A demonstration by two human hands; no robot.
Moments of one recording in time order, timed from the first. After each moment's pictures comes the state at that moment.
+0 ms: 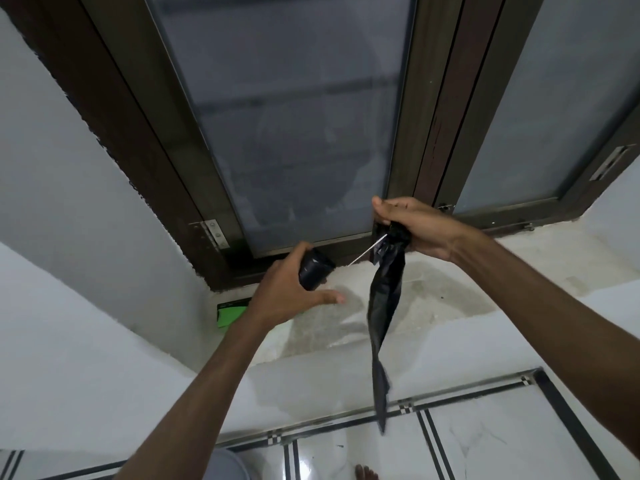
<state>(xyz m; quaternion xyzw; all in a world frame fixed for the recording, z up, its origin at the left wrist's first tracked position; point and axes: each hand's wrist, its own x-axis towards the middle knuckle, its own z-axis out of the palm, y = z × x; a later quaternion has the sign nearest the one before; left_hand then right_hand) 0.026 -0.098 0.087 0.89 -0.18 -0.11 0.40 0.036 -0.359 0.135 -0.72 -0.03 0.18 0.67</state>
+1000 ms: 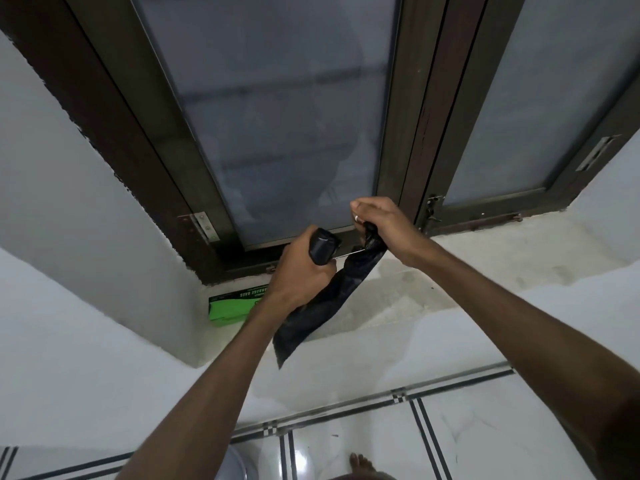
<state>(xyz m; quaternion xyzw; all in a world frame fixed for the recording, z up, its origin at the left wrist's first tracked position) 0.026 -0.141 0.090 0.86 -0.16 -0.06 0.49 0.027 -0.317 0.119 -0.78 -0.05 0.02 0.62</state>
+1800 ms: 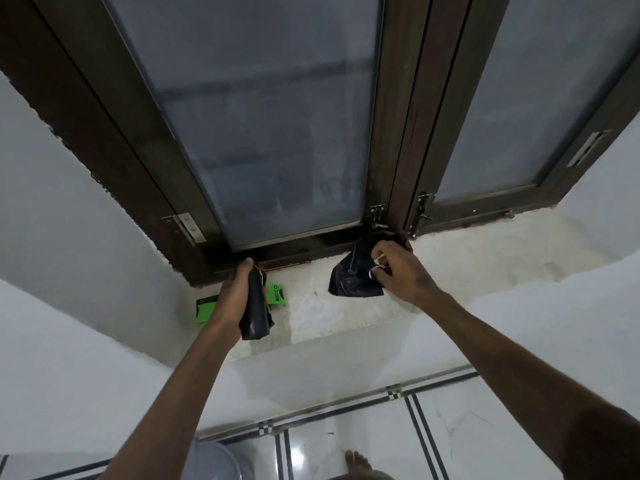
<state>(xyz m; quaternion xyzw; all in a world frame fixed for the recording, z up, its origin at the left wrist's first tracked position) 0.039 -0.065 0.031 0.67 0.25 -0.21 0.67 0.008 -0.385 -0.011 -0.95 0.01 -0.05 0.30</state>
